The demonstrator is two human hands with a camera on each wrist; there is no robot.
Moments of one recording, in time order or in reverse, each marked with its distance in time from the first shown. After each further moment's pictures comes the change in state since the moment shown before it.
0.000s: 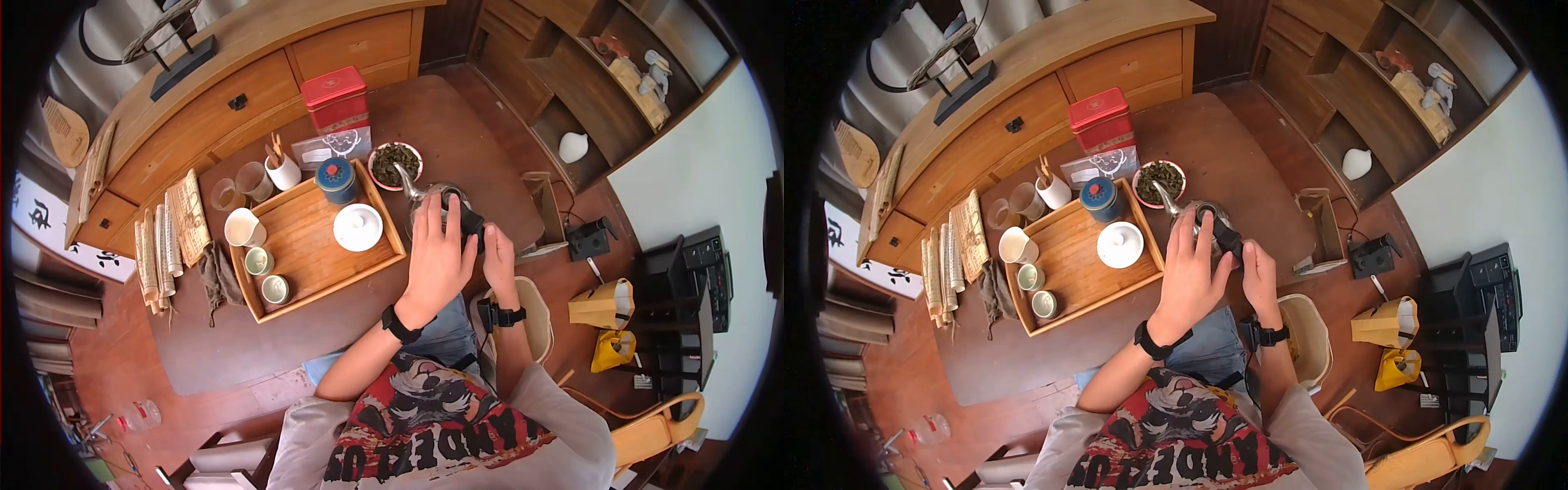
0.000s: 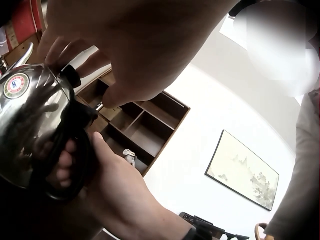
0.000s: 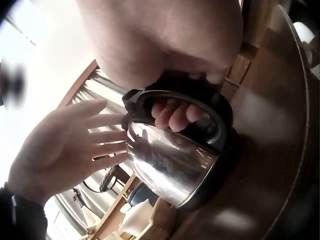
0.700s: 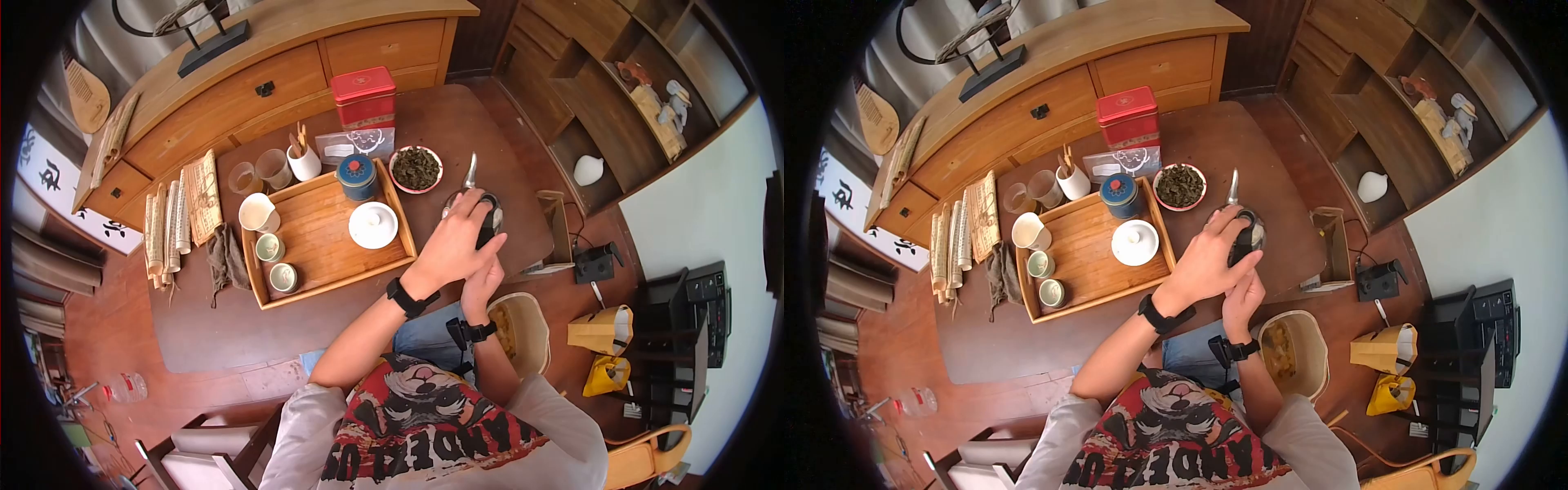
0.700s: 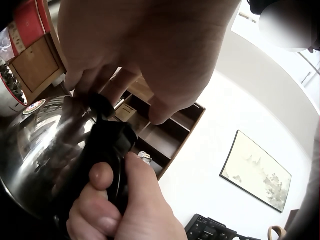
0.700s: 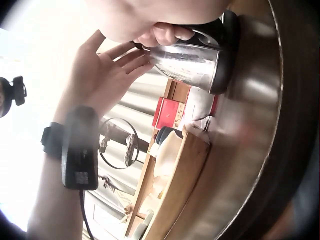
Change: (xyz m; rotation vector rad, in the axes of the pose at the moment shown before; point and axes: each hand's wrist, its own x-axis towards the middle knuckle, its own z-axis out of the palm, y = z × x) left_hand 0.039 -0.022 0.000 -0.261 -0.133 0.062; right_hand -0.036 0.007 0.072 0.422 0.232 0.004
